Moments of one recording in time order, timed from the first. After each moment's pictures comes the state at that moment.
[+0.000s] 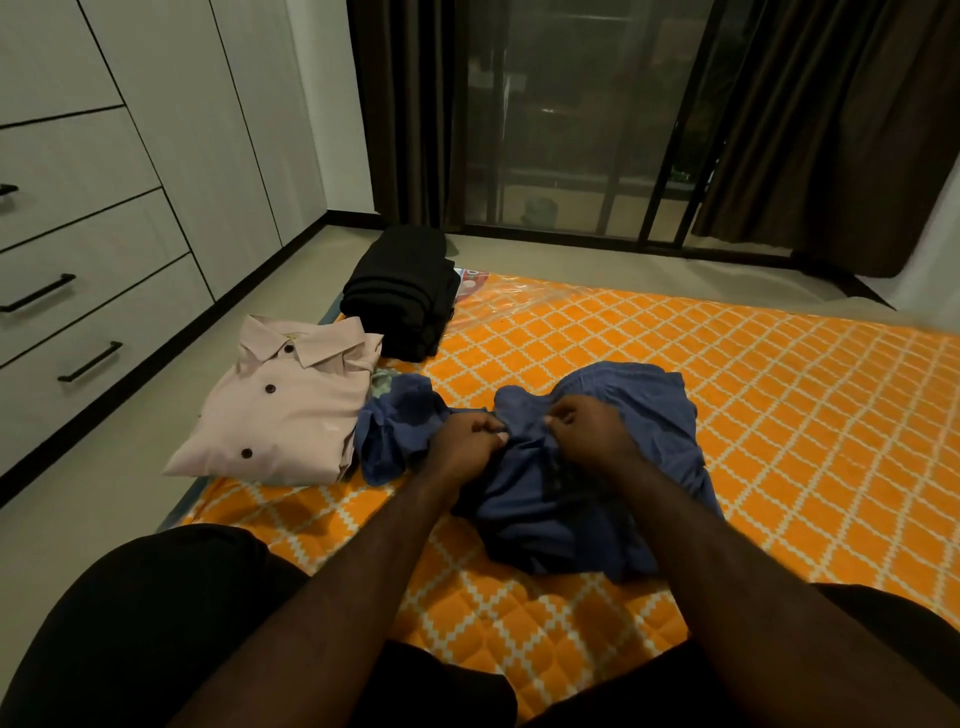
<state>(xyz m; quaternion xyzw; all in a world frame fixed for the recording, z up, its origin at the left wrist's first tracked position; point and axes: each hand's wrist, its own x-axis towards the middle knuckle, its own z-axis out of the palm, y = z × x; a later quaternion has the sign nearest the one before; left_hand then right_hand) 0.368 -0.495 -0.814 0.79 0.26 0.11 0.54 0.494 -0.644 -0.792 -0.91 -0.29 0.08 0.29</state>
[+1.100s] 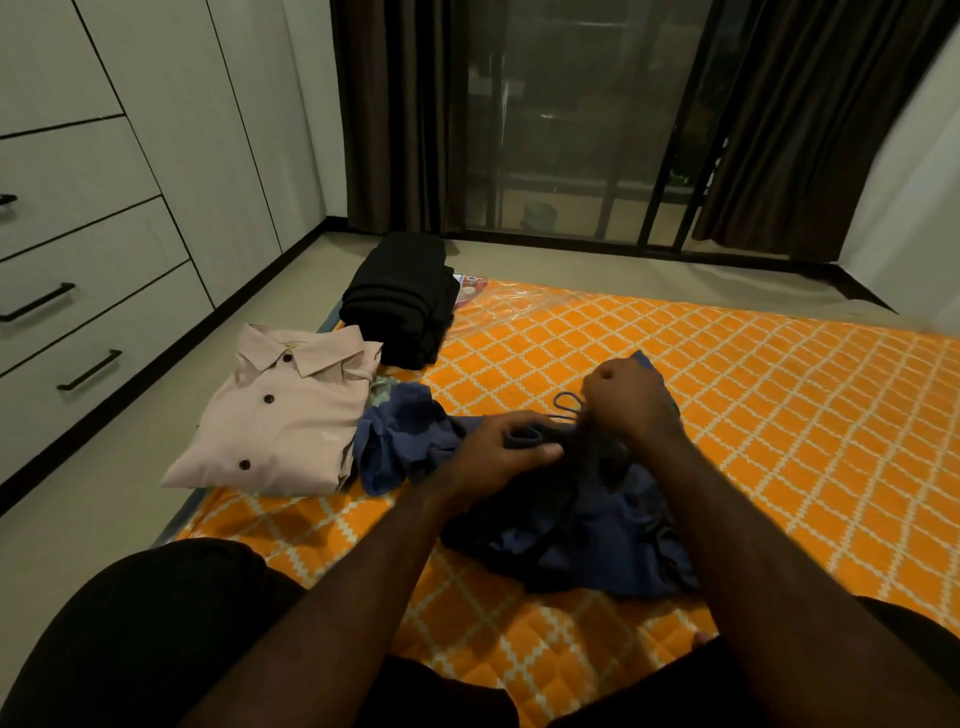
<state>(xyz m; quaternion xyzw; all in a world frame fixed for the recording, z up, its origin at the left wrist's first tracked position) 0.359 -0.523 -0.778 0.75 0.01 0.12 0.65 0.503 -0.654 -0.725 -0.93 -0.21 0.03 0.29</state>
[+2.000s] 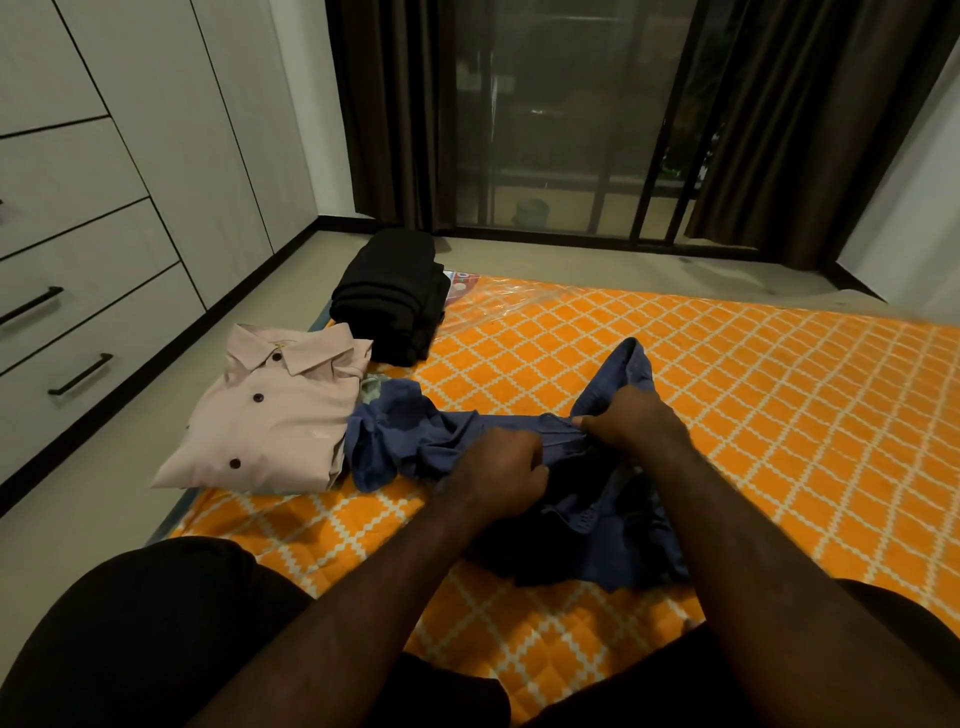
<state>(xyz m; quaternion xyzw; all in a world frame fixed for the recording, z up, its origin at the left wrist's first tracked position) 0.367 -0.545 -0.787 0.96 0.10 0.09 0.23 0.519 -0.680 -0.754 -0.97 -0.18 0.13 0.14</state>
